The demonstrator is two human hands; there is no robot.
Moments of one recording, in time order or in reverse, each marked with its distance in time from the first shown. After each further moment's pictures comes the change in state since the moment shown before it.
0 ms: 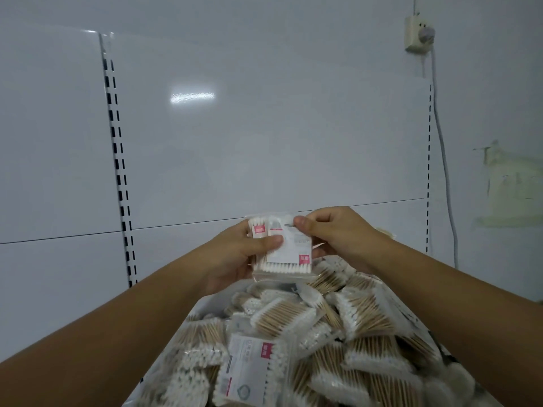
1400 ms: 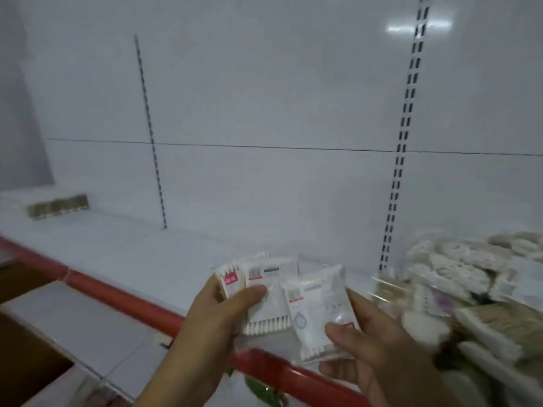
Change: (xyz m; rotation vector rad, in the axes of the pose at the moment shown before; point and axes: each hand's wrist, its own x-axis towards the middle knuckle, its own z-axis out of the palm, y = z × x) left_hand -0.397 -0.076 -0.011 -0.214 1.201 0.047; right_hand -0.206 -0.009 0.288 0.750 -0.683 0.348
